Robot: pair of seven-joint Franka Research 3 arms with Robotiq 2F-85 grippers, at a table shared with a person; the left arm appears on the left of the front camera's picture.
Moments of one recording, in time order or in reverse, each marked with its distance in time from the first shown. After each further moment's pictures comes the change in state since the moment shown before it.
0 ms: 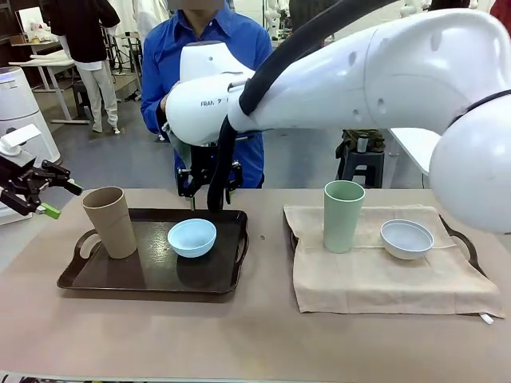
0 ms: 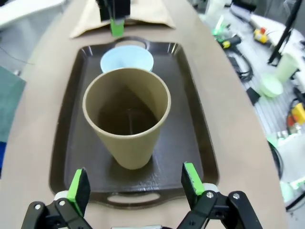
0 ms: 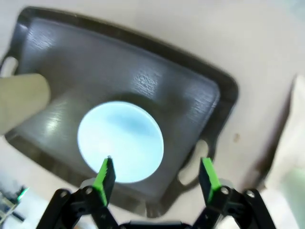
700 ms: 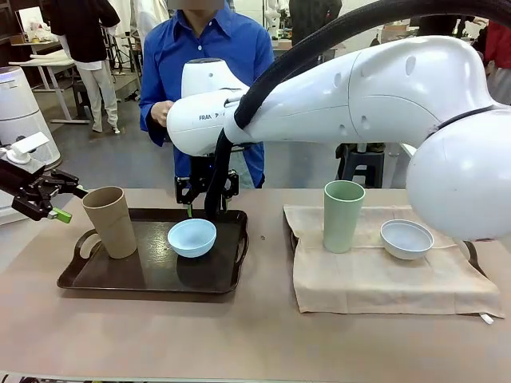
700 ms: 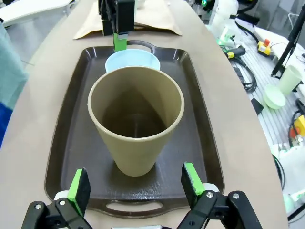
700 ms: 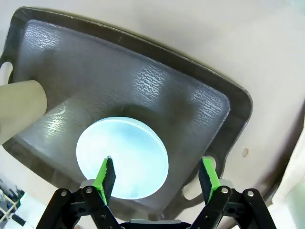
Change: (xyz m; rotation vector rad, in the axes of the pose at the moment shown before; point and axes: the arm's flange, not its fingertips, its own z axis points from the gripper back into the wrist) left arm -0.009 0.005 -0.014 0.004 -0.035 0.054; right arm 0.010 -0.001 -0.020 0.022 0.013 0.003
